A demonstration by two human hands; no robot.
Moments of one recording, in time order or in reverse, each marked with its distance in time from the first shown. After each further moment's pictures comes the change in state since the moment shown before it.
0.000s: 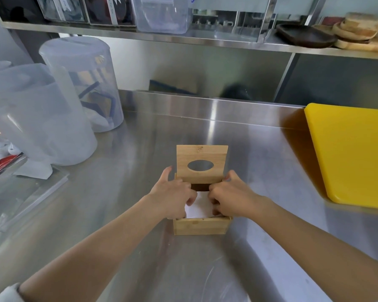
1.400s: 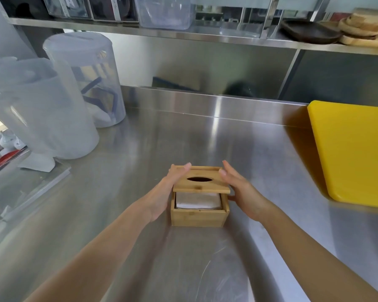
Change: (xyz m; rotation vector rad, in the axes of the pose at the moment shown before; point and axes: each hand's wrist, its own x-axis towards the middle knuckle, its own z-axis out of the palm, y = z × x) left_hand -0.005 -0.004 0.030 -1.859 0.020 -0.332; right_hand -0.023 0.009 0.024 1.757 0.118 0.366
